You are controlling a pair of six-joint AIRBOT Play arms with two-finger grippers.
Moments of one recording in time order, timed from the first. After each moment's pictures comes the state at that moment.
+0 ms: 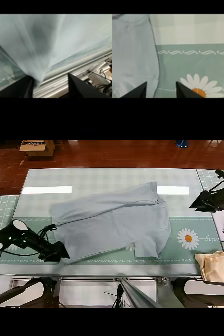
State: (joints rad) left arm 0.22 -1.27 0.50 1.09 -1.40 -1.27; right arm -0.47 -1.50 1.40 -1.16 1.55 1.27
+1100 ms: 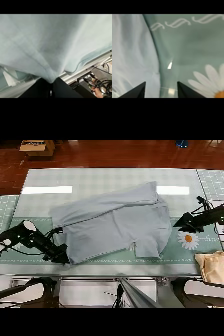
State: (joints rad) left arm 0.17 -1.35 0.50 1.10 -1.39 -1.25; right arm -0.47 -1.46 0.94 -1.05 1.34 1.21
